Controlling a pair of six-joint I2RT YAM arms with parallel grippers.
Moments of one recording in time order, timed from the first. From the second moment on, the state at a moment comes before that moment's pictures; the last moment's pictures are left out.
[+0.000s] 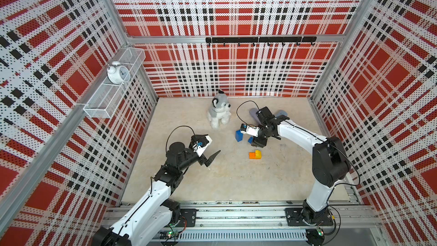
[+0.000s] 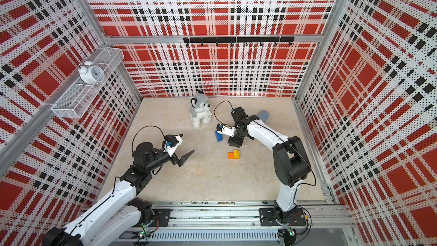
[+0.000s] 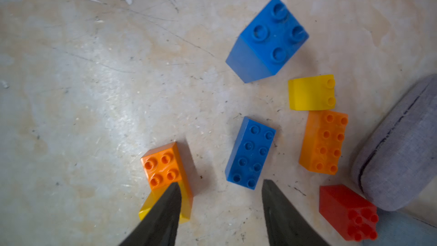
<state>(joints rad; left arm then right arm) -0.33 0.83 0.39 0.21 0.47 0.36 0.48 1.83 1.38 -0.73 -0.19 -0.70</state>
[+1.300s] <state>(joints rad) -0.33 0.81 0.39 0.24 0.44 0.29 0.46 1.94 1.41 -0.69 -0.05 -0.46</state>
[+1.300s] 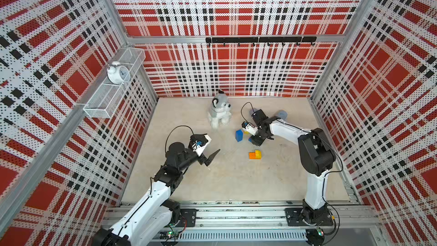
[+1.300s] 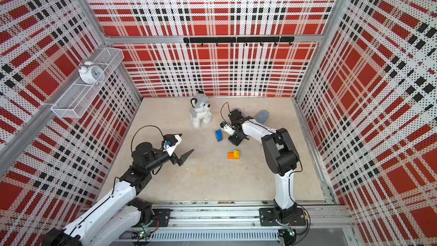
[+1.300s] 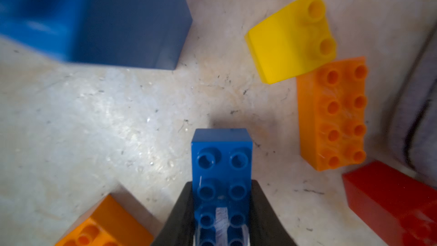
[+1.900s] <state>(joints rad) -0.32 0.64 0.36 0.33 0.42 0.19 0.78 1.83 1.37 -0.69 -0.04 -0.33</state>
